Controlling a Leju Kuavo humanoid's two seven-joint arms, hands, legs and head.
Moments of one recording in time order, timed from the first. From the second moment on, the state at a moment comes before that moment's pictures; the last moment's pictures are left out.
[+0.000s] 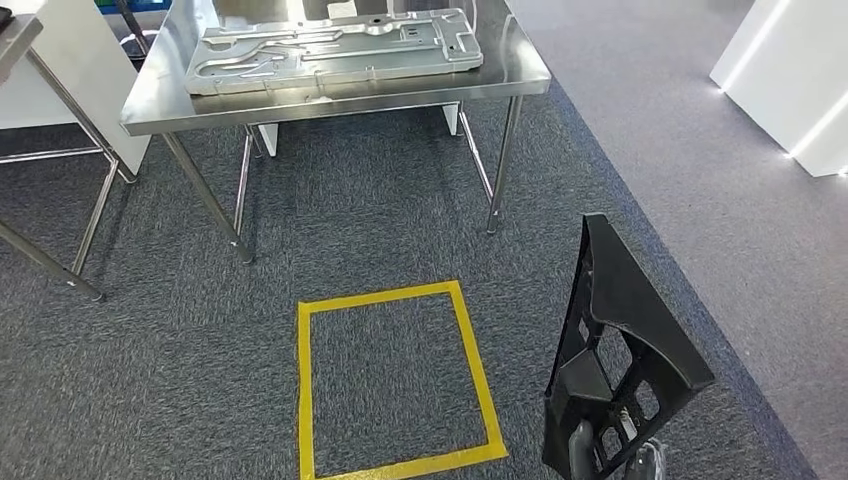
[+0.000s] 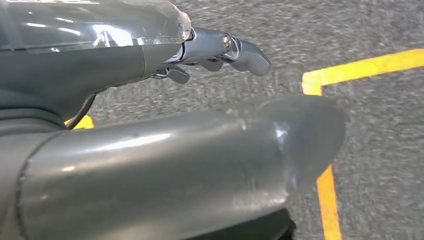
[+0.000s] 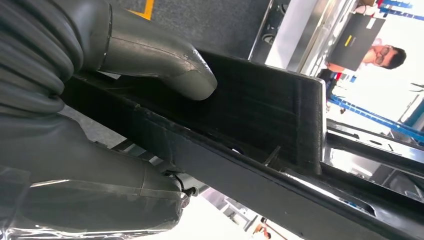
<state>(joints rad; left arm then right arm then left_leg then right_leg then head) -0.06 -0.12 1.18 -0.24 -1.19 0.02 -0.53 0.54 0.35 -0.08 -1.93 0.58 -0.23 -0.63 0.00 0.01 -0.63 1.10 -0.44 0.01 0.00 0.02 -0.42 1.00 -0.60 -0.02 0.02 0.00</state>
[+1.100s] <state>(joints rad) -0.05 -0.11 1.20 -0.24 -1.22 0.03 -0.51 0.57 0.36 -0.08 -1.87 0.64 -0.24 -0.49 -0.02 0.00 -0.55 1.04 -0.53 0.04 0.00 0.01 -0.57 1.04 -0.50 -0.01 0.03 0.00</state>
